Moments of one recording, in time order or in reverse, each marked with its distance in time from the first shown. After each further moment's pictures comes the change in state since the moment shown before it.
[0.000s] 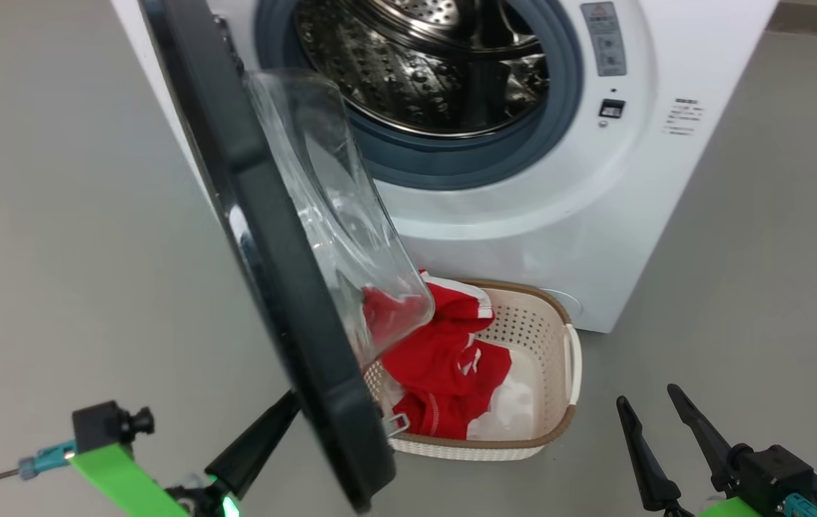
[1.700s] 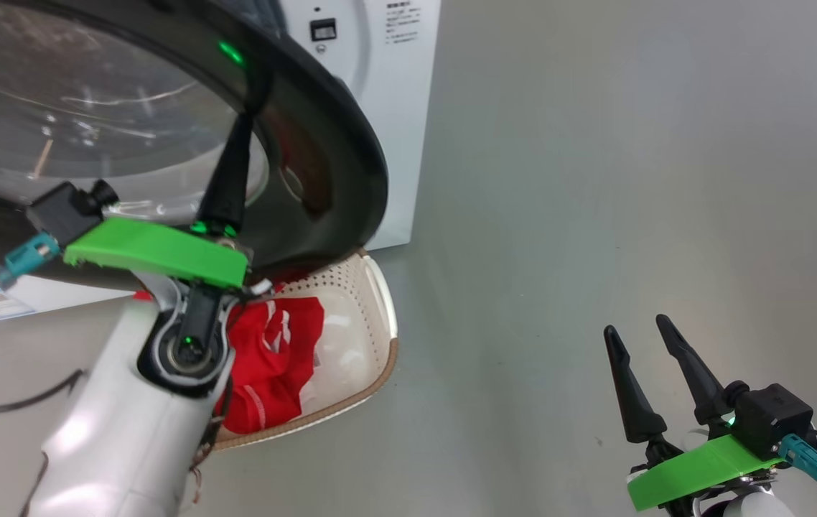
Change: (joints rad) left arm -0.704 0.041 -0.330 0.506 0.188 0.000 -0.754; right arm -0.140 0.040 -0.002 -0.001 0.027 0.000 0.000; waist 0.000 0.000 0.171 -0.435
